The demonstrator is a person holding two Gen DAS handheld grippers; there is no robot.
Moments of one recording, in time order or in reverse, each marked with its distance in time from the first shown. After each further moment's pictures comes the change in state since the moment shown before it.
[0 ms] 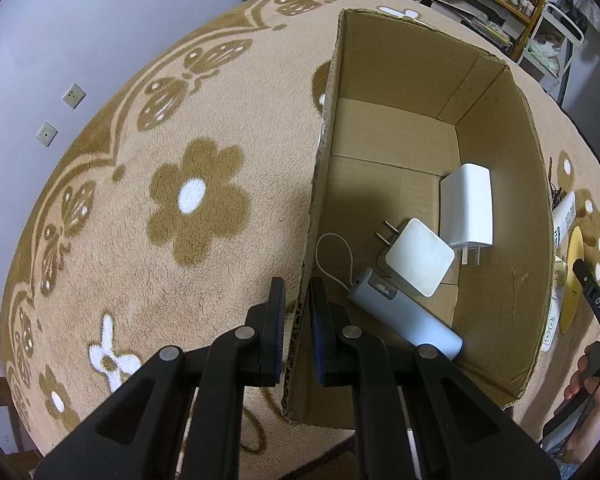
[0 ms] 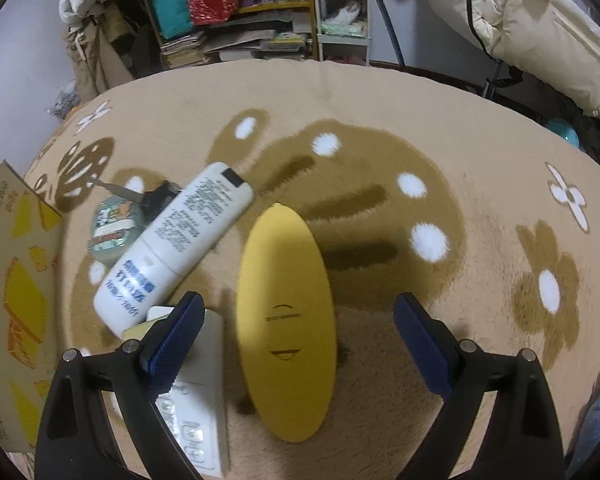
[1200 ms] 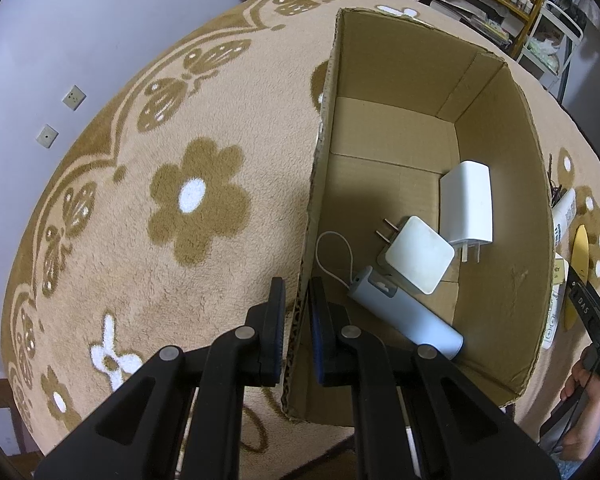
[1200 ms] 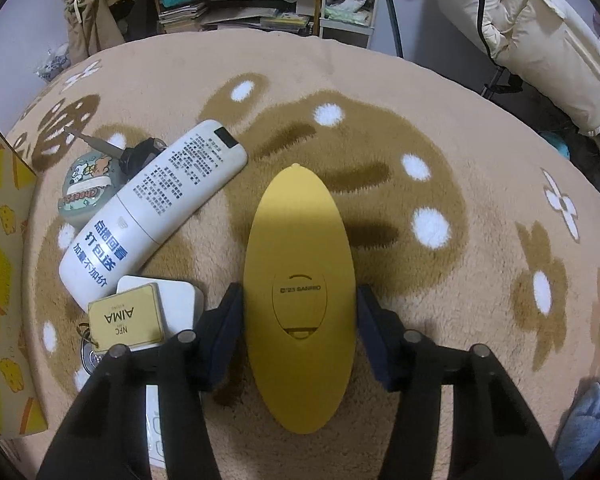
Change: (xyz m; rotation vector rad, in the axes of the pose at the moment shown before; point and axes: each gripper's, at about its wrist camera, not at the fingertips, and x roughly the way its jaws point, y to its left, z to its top) left arm -0.001 0.000 0.001 0.008 0.004 0.007; right arm 0.010 0.017 -0.015 -0.088 0.060 -0.097
